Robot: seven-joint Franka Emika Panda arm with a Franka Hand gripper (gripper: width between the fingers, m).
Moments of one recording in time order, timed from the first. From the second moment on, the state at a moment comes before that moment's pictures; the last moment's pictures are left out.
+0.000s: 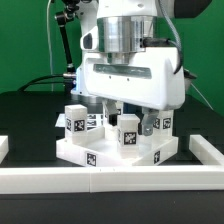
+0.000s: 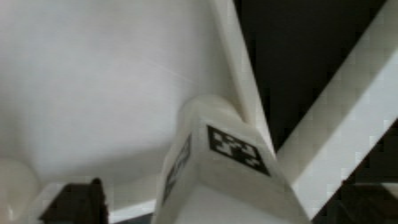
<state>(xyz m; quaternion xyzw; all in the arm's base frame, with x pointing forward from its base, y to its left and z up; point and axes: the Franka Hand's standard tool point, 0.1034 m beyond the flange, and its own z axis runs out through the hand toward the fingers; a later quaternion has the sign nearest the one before) 0.606 0.007 0.073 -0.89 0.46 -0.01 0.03</state>
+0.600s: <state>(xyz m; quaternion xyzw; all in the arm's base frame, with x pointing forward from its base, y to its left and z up) 0.607 0.009 0.073 -0.97 0.22 -0.02 0.02</state>
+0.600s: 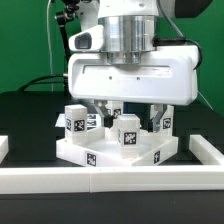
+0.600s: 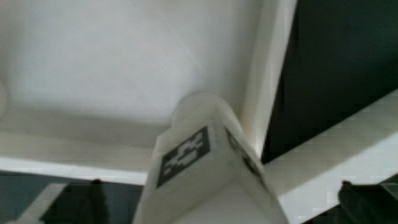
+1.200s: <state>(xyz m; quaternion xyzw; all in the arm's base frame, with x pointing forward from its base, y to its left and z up) 0.608 0.005 0.074 -1.00 0.04 -0.03 0.01</state>
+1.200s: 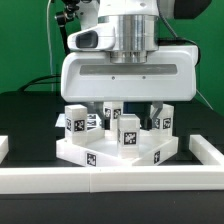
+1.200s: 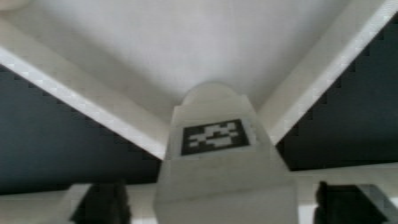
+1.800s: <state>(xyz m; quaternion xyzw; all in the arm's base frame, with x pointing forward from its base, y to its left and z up) 0.608 0.003 0.074 -1.00 0.08 -0.03 0.01</state>
